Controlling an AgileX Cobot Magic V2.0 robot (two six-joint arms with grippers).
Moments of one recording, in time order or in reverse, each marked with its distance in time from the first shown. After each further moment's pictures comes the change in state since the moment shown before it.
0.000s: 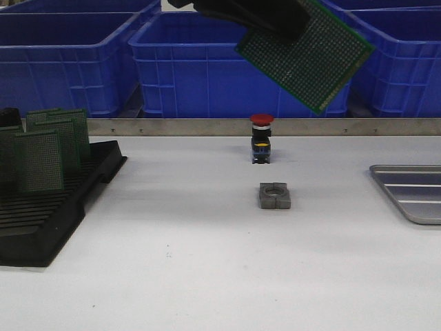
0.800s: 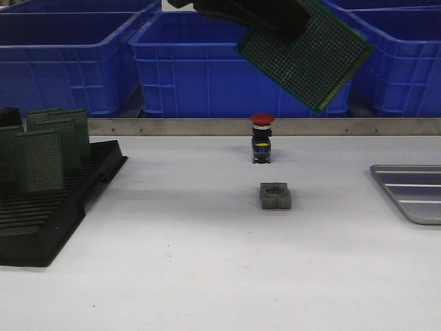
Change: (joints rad) left arm 0.000 0.000 0.000 0.000 0.000 0.000; right arm 0.329 0.577 -0.379 0.619 0.229 -0.597
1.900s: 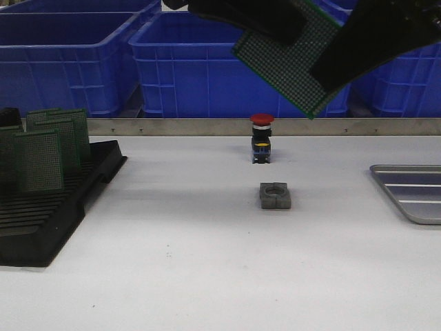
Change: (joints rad) left arm 0.000 0.000 0.000 0.015 0.011 0.026; right arm 0.031 0.274 -0.068 0.227 0.153 -0.584
